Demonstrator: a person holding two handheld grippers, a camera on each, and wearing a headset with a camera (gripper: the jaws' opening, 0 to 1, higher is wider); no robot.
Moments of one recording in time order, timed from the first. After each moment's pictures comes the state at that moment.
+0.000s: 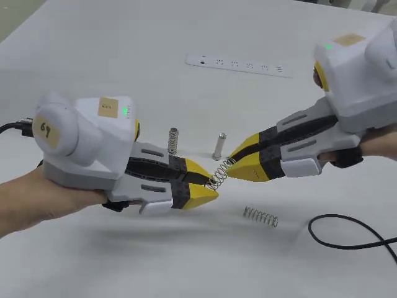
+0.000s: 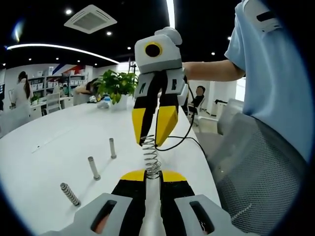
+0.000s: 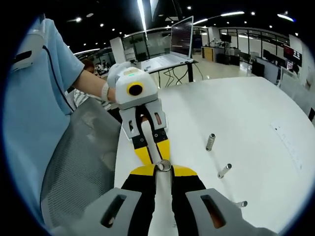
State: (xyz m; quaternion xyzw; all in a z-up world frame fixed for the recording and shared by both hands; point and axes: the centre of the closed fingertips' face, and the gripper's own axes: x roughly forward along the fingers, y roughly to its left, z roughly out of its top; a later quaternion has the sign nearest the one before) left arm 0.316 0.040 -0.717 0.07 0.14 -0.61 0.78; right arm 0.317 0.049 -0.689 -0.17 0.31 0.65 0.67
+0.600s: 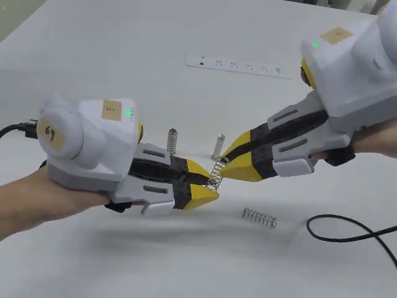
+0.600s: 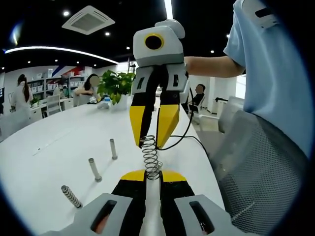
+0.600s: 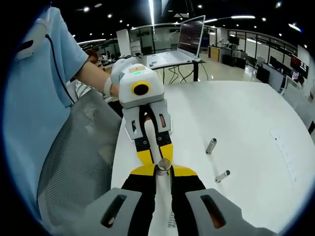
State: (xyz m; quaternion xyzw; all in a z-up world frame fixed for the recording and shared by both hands) left arm 0.319 0.037 -0.718 0.08 0.13 -0.61 0.78; right arm 0.317 0.054 -0.688 -0.21 0.30 0.66 0.66
